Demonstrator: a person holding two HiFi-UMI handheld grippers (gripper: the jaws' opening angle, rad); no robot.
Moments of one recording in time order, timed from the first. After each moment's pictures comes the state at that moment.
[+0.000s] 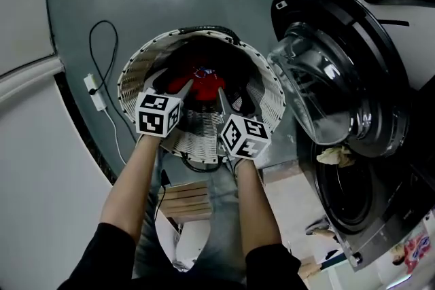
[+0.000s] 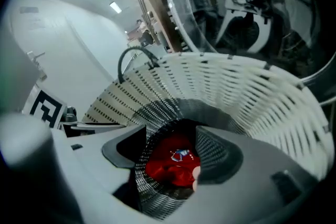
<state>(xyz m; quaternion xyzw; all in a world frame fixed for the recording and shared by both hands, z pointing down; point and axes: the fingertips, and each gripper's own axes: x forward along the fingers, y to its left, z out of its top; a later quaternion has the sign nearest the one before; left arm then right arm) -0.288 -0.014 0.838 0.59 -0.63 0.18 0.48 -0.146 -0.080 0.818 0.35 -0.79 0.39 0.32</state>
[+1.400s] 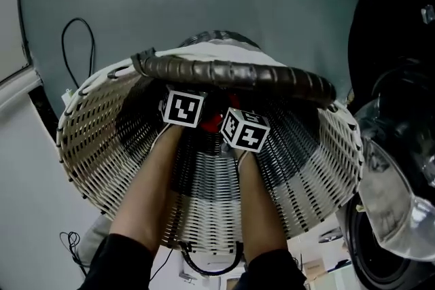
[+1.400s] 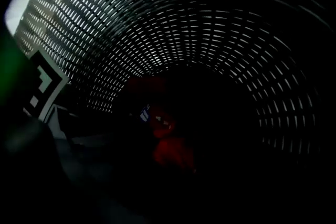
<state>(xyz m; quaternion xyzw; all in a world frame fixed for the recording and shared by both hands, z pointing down) -0.265 0.013 1.137 0.51 -0.53 0.33 0.59 -0.159 -0.027 1.134 0.30 -0.72 0.45 0.44</state>
